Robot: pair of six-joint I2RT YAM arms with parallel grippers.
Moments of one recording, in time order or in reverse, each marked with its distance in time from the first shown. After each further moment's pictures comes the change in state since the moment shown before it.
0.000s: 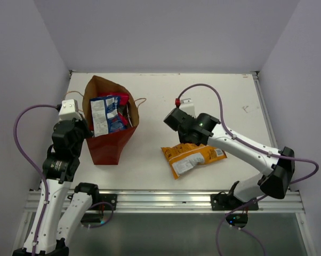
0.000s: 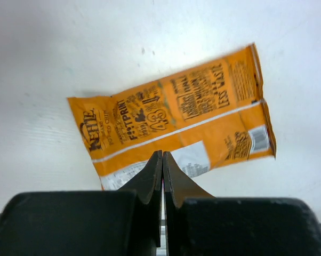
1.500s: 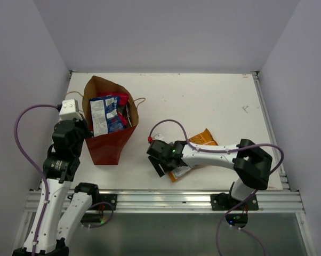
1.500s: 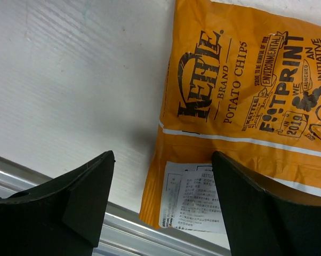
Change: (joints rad) left arm -0.001 0.003 -0.003 0.000 -0.001 0.000; right arm 0.180 0.179 -0.296 0.448 -0.325 -0.158
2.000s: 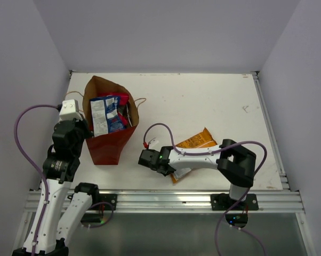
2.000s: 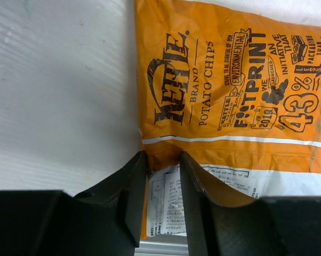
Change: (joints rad) left arm -0.002 -0.002 0.000 0.000 0.000 0.000; right arm 0.108 0.153 0.119 -0.169 0.248 0.064
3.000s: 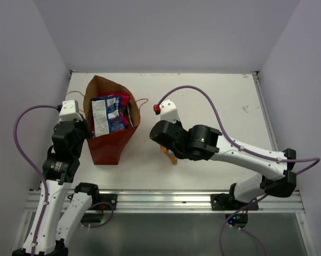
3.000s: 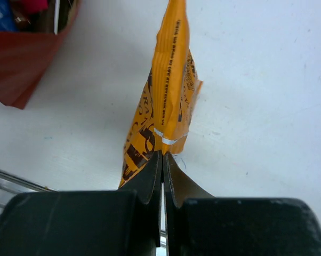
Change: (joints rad) left arm -0.011 -0.011 0.000 0.000 -0.001 0.000; right arm 0.025 -0.332 0.386 -0.241 0.257 -0.013
